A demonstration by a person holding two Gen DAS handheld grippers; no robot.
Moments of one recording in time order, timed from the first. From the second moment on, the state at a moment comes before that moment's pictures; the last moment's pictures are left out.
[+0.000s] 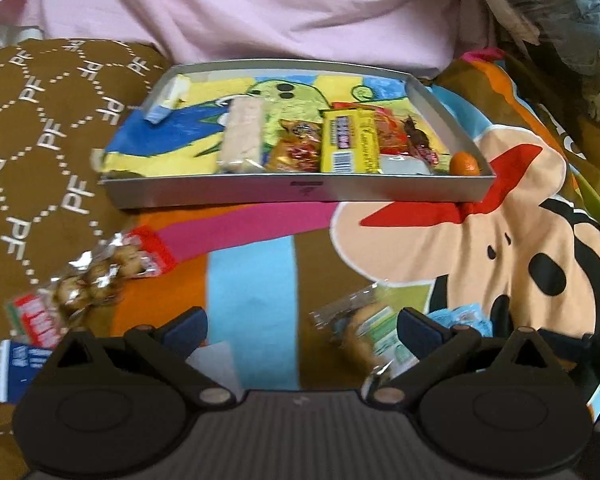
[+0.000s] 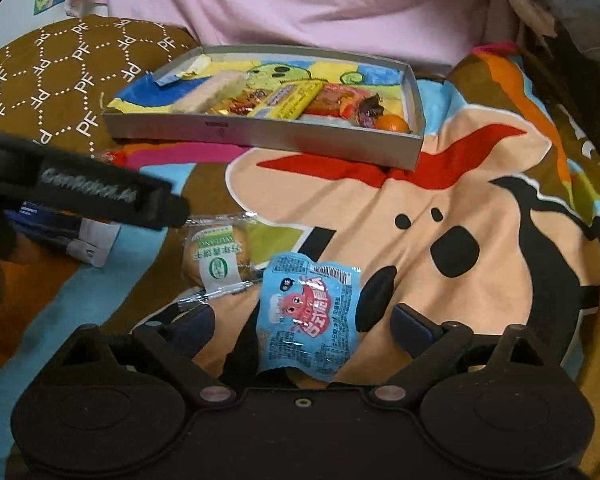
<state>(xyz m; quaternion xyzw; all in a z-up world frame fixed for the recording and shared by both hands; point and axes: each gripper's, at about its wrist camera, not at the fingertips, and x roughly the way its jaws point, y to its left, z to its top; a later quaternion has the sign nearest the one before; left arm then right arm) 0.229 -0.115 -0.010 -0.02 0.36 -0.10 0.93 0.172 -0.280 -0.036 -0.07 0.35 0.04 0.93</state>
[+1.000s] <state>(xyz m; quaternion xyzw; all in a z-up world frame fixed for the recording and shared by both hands) 0.269 -0.153 -0.042 -0.08 0.45 -0.12 0.88 0.187 -0.287 -0.050 -0.07 0.38 0.06 0.92</state>
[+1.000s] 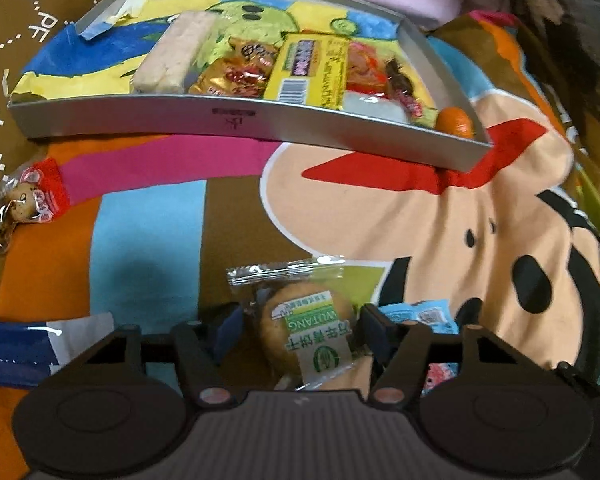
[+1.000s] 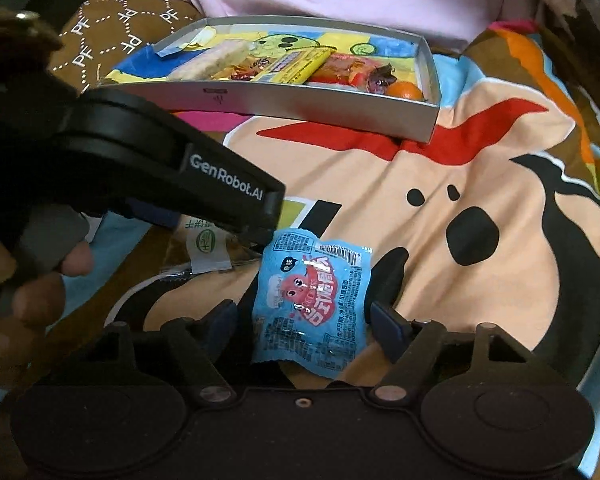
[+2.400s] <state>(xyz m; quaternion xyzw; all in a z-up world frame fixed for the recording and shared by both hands) 0.199 -0.097 0.045 -0.04 0.36 -0.12 0.92 0.123 -0.269 0.028 -0.10 0.22 0.06 0.97</state>
